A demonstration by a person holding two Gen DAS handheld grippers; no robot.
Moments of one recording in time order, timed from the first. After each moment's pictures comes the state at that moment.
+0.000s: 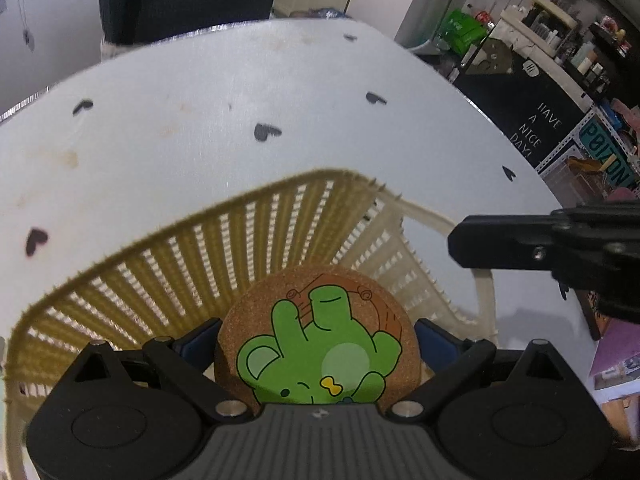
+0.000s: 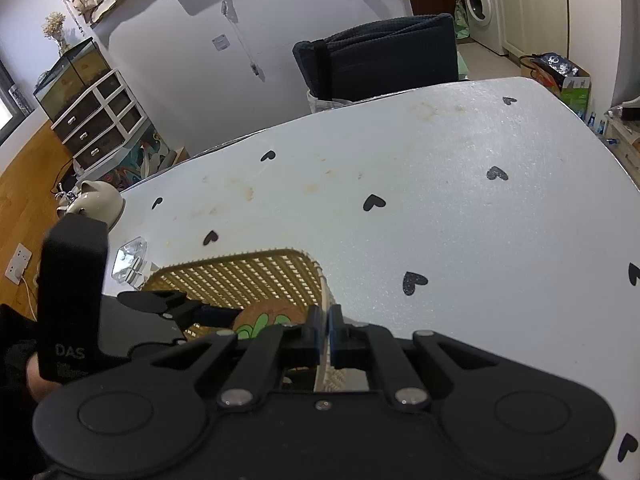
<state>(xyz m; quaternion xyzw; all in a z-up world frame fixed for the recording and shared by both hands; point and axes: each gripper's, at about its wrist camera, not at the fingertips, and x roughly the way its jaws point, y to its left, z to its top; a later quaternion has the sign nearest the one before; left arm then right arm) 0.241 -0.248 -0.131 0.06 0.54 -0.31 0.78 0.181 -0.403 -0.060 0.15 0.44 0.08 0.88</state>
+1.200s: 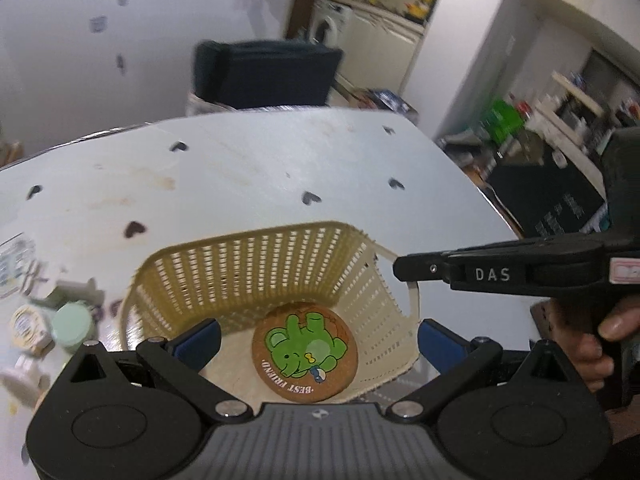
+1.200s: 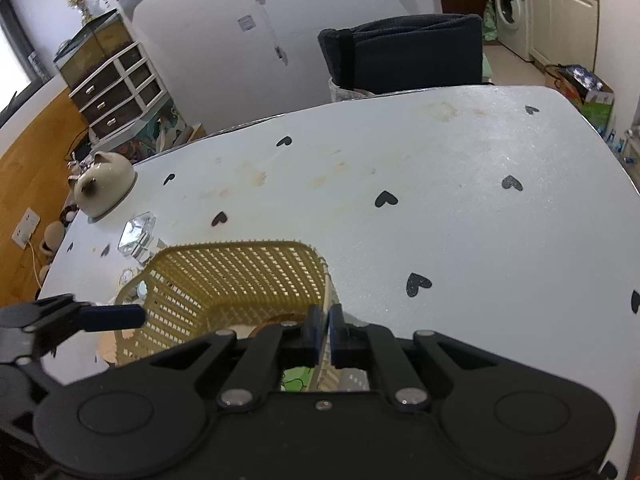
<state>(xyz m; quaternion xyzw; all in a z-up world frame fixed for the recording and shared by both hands) 0.156 -0.205 -0.046 -0.01 0.44 -0.21 0.87 0.185 -0.403 -0.056 0.10 0.45 0.12 0.88</state>
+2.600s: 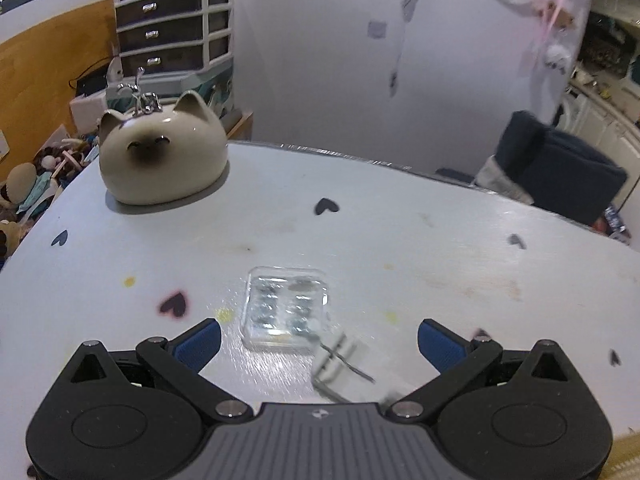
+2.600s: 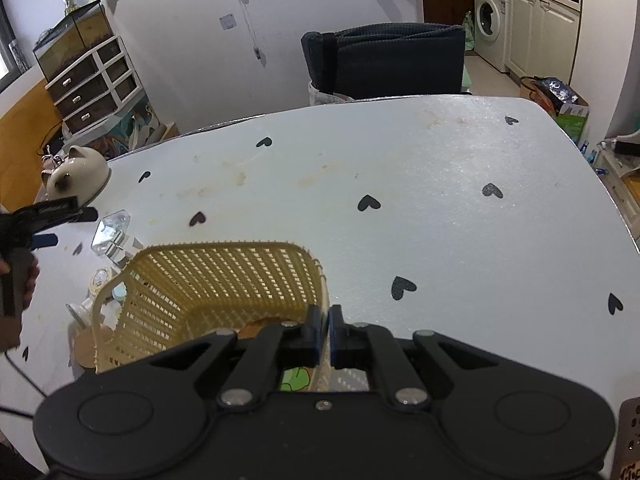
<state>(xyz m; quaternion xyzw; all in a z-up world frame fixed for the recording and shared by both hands) 0.289 0.005 -0.081 -0.08 0.42 0.11 0.90 0.184 -0.383 -0.054 0.08 0.45 0.07 0.89</state>
